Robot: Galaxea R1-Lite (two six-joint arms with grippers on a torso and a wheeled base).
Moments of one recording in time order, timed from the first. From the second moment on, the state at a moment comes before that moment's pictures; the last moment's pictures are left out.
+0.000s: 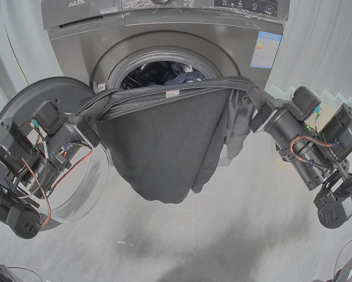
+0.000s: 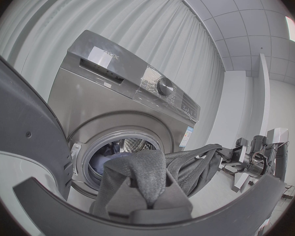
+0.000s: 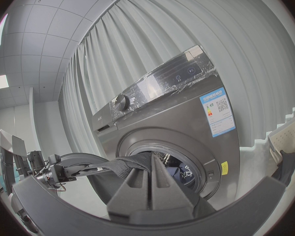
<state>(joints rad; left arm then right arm) -0.39 1.66 -0.51 -1.55 -0.16 -0.25 0.67 1.73 -0.70 -1.49 -0.13 0.14</state>
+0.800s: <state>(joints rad) -0.46 1.71 -0.56 -1.55 -0.16 -0.19 0.67 1.71 -0.66 -1.47 -0.13 0.14</state>
